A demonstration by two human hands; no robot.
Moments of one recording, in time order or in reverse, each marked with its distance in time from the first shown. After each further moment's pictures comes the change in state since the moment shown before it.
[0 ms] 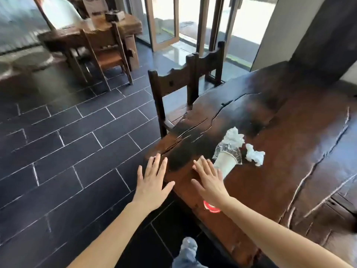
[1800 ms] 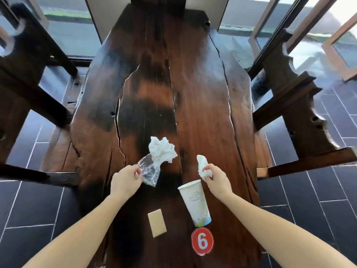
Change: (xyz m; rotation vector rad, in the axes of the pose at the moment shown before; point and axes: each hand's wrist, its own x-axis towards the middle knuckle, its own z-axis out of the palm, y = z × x) left_hand 0.391 0.114 0.073 -0.096 -0.350 0.601; right_hand 0.067 0.173 -0.027 0.439 0.397 1.165
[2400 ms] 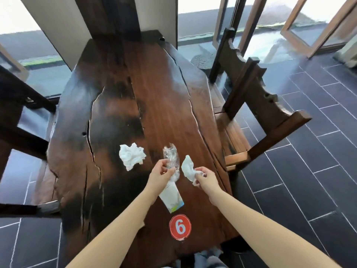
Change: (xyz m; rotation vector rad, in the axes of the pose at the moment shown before) left_hand -0.078 0.200 0.043 -0.662 -0.276 0.007; right_hand -0.076 0.060 -0.044 0.766 0.042 0.310
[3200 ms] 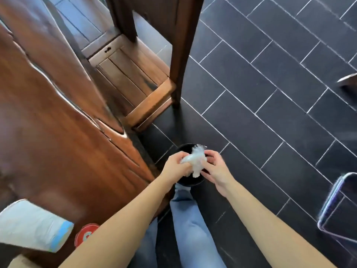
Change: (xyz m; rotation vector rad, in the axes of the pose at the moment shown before) left_hand 0.014 -0.048 0.353 0.258 -0.685 -0.224; right_hand -0.015 0.247 -0.223 0.709 0.241 0.415
